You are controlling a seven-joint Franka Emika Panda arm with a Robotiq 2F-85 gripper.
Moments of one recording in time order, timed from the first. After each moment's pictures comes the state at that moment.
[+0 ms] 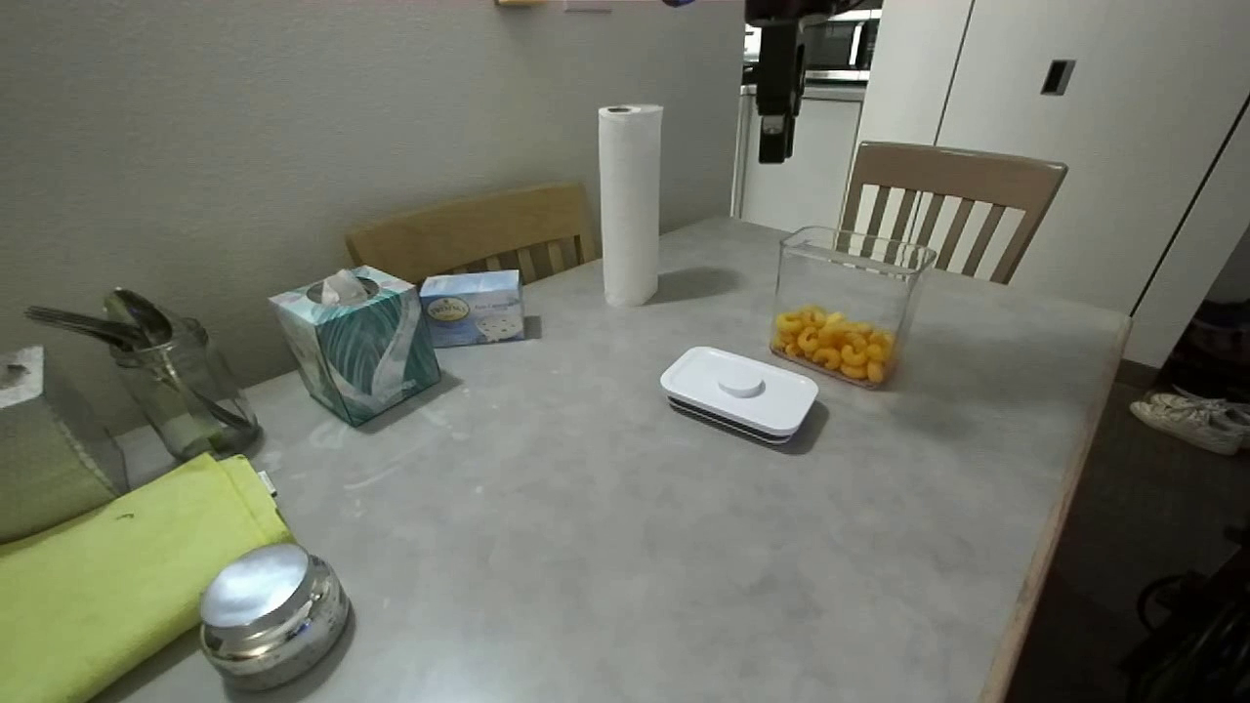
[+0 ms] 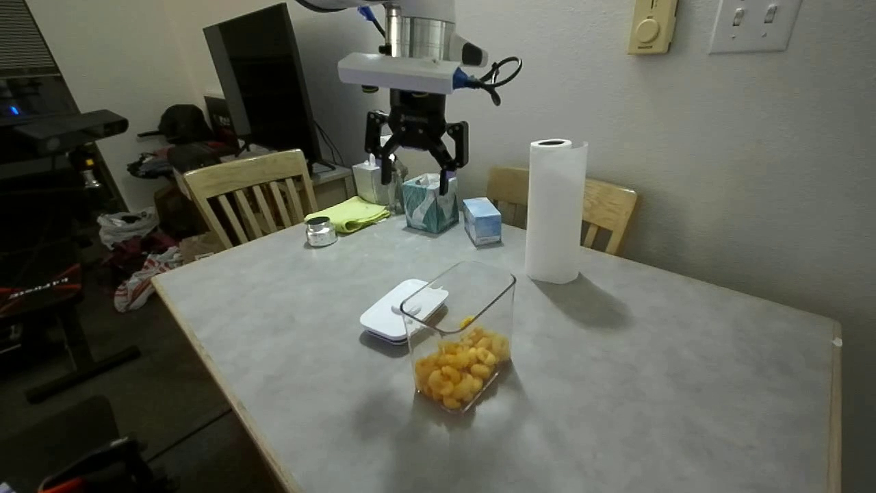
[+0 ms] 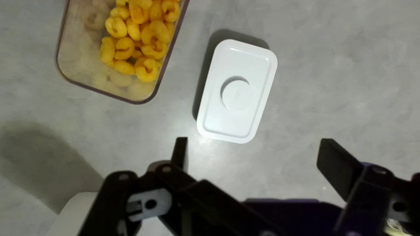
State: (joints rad) arm -0.03 0.34 -0.06 -1.68 0.11 1.93 -0.59
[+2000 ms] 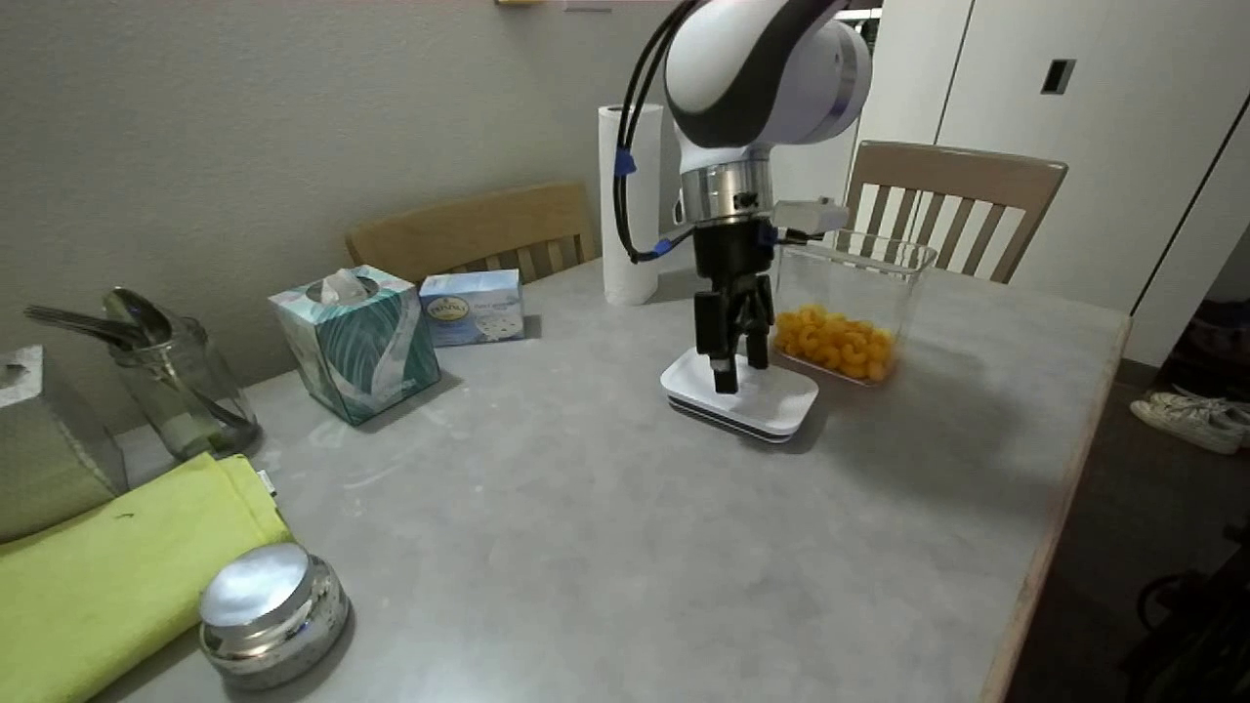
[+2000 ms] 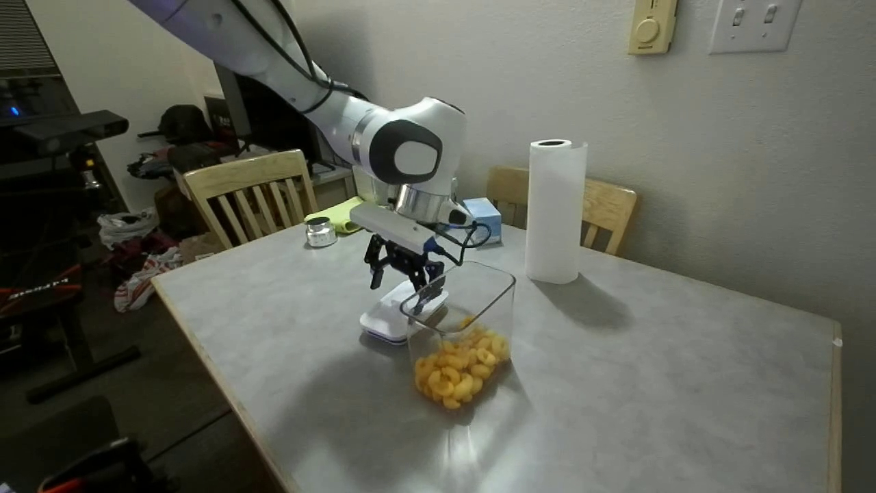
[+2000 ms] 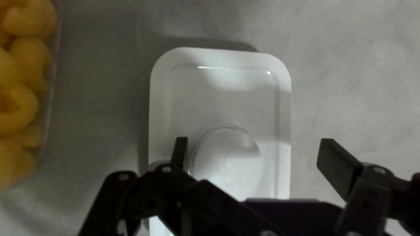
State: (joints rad) arm -0.06 0.73 0.06 -1.63 0.13 2.05 -0.34
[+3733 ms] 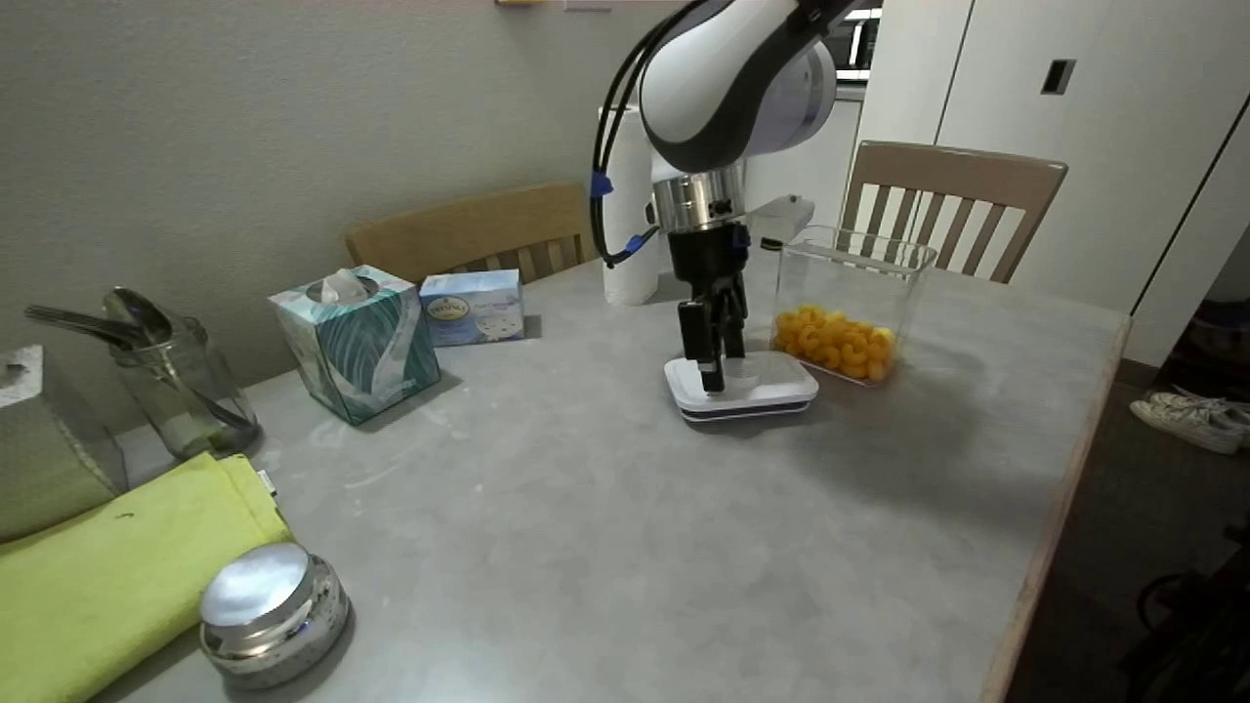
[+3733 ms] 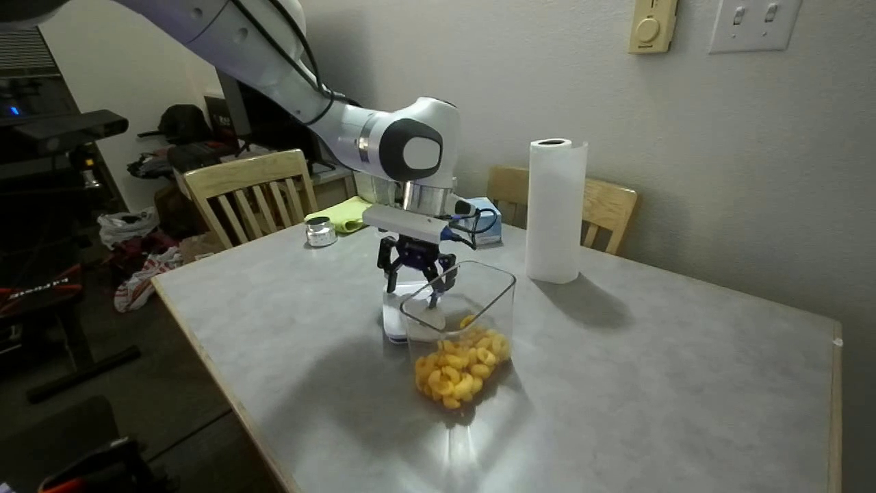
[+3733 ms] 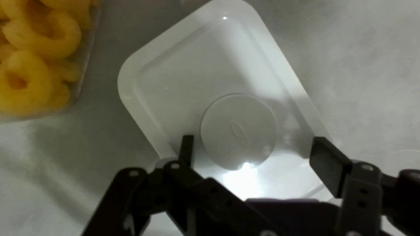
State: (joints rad) arm -0.04 0.80 0.06 -1.52 -0.01 2.05 -0.35
